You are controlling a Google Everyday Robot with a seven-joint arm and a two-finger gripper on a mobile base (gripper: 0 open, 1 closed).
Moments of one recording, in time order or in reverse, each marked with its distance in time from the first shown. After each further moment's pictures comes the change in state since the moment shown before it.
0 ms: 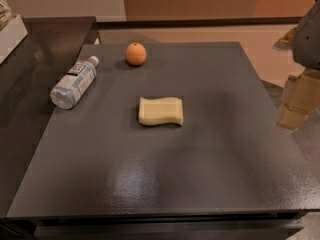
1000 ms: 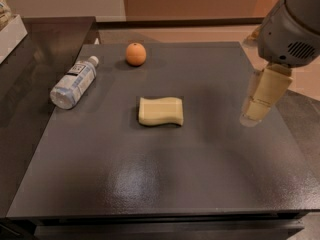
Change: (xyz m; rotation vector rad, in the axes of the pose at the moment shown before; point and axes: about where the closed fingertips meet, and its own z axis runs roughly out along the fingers) arm -0.049 -0.006 0.017 -0.024 -0.085 -0.033
